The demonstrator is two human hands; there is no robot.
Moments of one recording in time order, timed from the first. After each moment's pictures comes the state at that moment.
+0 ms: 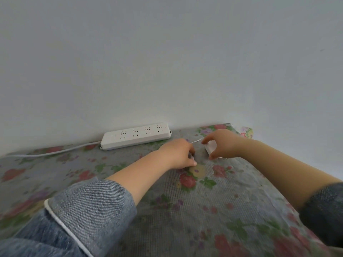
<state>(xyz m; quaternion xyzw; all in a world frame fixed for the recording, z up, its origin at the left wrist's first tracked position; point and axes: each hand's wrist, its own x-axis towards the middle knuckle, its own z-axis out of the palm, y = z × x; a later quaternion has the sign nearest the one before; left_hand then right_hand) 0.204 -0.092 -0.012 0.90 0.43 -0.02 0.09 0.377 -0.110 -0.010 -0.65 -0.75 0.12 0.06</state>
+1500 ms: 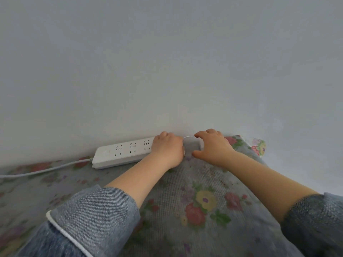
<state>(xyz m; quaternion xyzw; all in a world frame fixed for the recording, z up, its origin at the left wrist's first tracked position) 0.203 -0.010 -0.016 0.85 0.52 0.06 -0.07 0.350 -0.045 -0.019 -0.70 -0.69 0.09 0.18</state>
